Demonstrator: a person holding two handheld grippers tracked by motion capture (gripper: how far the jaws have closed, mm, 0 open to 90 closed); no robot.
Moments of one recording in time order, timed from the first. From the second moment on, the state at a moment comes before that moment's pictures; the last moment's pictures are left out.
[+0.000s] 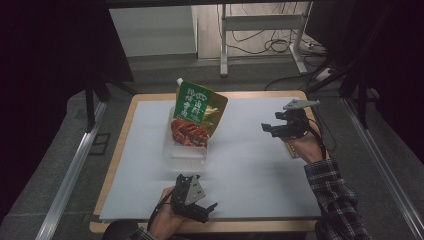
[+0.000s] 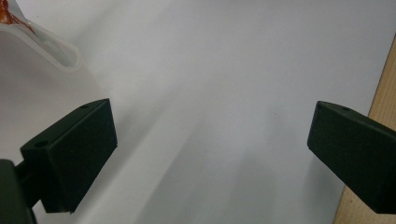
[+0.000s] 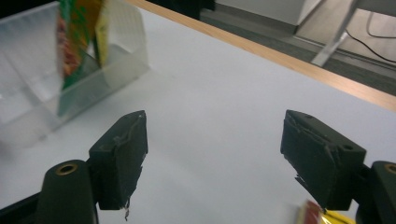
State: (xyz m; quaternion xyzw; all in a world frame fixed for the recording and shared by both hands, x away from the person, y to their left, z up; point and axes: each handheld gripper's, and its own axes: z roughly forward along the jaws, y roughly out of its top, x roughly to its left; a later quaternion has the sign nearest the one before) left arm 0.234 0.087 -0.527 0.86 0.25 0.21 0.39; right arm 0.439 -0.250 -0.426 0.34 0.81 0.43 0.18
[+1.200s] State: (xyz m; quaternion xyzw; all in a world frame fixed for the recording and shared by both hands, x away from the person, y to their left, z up) left arm 0.231 0.083 -0.528 0.87 0.23 0.22 0.37; right arm 0.451 -0.314 -0.505 0.46 0.79 0.32 0.25
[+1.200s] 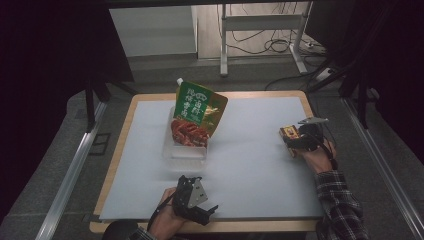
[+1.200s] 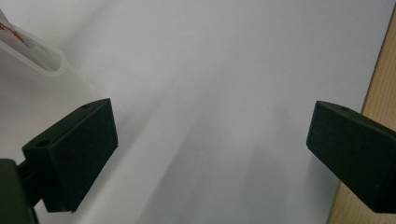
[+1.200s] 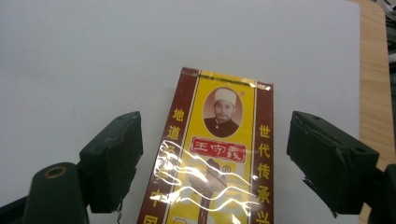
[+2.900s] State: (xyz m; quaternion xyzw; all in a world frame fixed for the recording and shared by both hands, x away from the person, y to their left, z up) left arm 0.230 0.084 -0.526 0.87 0.22 0.22 0.37; right arm 0.381 -0.217 -0.505 0.28 0.89 0.33 0.13
